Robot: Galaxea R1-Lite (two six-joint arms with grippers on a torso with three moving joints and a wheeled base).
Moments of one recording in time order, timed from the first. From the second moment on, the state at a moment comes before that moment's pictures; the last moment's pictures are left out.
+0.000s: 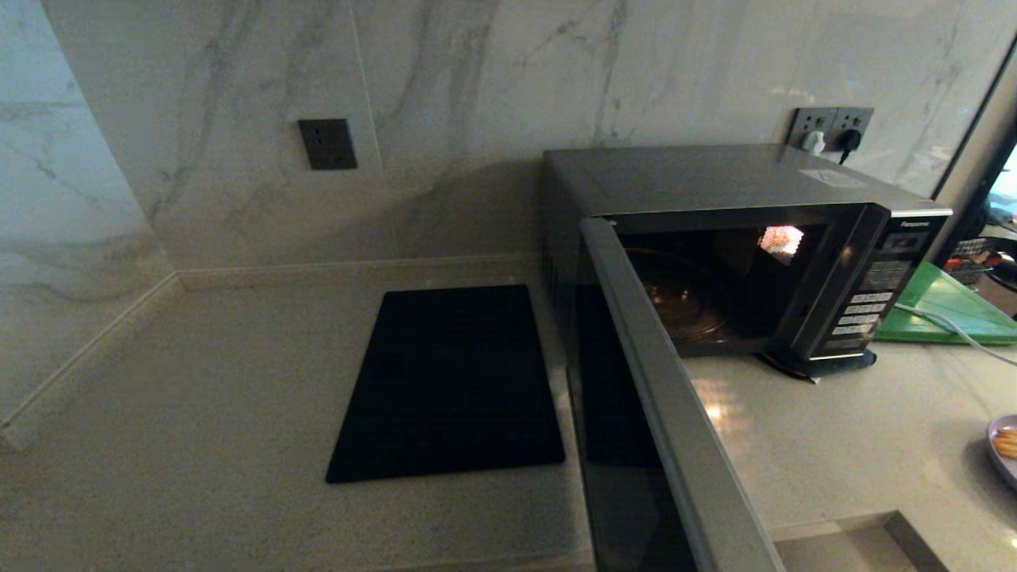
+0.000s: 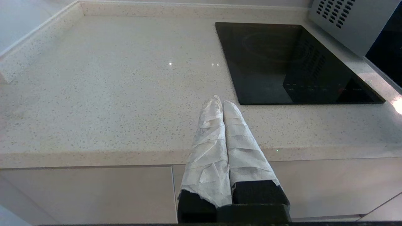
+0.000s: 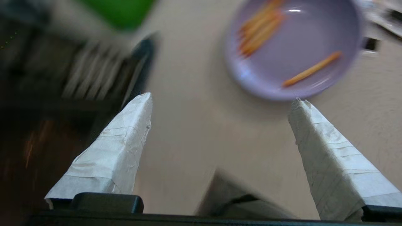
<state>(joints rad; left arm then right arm) 0.00 0.00 0.00 -0.01 0.03 -0.07 -0.67 1.44 -1.29 0.54 0.03 0.52</state>
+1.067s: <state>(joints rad) 0.00 0.00 0.00 -0.01 0.03 -0.07 -0.11 1.02 -1.21 0.62 -0.34 0.42</state>
